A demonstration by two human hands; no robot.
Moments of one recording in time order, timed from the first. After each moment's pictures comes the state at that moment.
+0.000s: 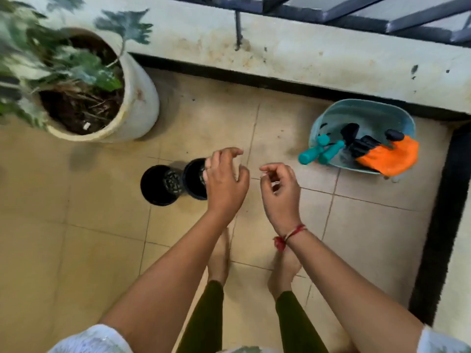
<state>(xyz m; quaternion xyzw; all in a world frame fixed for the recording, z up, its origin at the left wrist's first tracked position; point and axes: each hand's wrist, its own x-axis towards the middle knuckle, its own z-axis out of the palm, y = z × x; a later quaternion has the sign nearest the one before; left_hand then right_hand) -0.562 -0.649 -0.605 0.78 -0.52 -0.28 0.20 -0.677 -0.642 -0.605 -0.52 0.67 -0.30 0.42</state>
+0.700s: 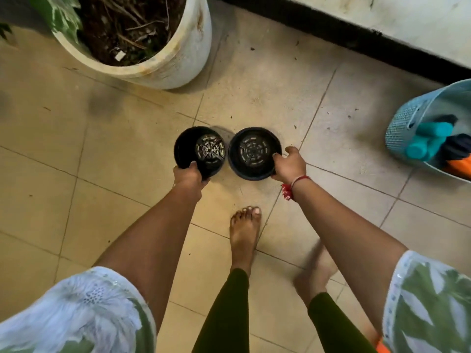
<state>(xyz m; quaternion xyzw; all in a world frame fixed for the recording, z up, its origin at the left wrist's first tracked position) -0.381 -0.578 -0.739 0.81 0.23 -0.43 0.31 -0.571 -0.650 -0.760 -0.35 0.75 0.03 0.56</state>
